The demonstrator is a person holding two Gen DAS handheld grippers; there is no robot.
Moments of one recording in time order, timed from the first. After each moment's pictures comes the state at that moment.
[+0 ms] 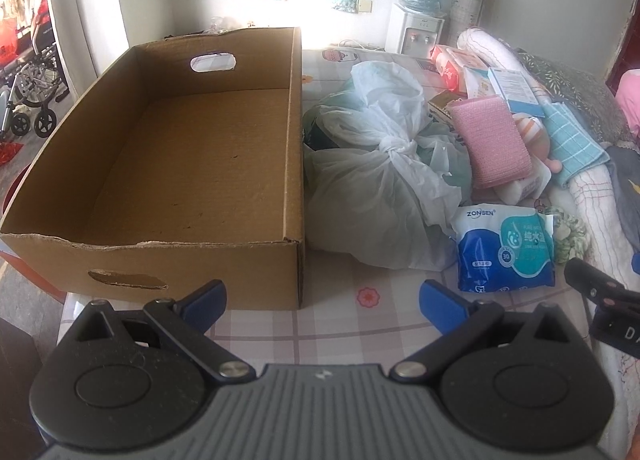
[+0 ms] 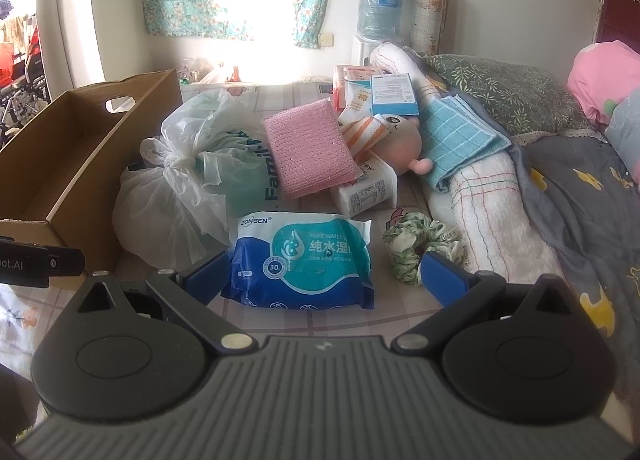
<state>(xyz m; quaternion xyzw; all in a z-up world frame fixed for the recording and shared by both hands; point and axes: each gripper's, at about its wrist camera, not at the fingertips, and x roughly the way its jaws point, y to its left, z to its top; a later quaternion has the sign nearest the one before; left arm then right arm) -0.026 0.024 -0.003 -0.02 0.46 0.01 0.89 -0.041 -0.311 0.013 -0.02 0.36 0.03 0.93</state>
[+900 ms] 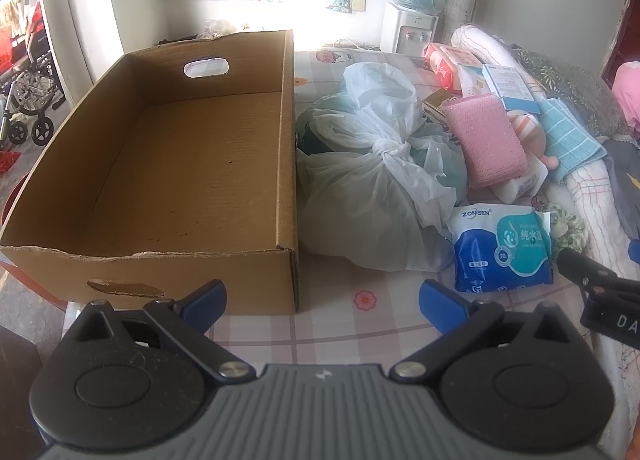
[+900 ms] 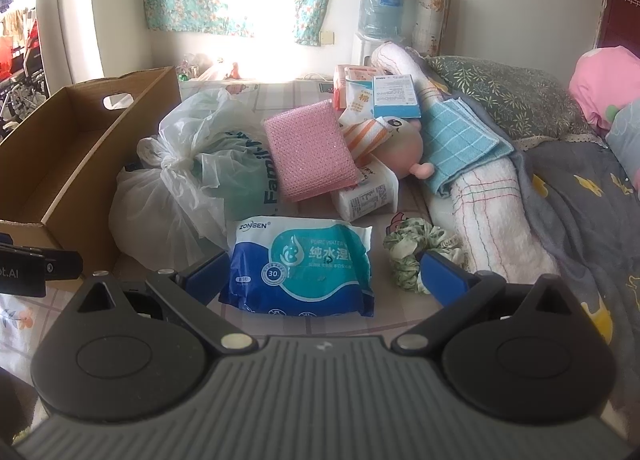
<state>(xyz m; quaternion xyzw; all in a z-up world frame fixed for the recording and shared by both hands) -0.022 0.019 0.001 -0.01 0.46 0.00 0.89 -0.033 -0.308 0.015 -0.03 0.36 0.03 0.93</state>
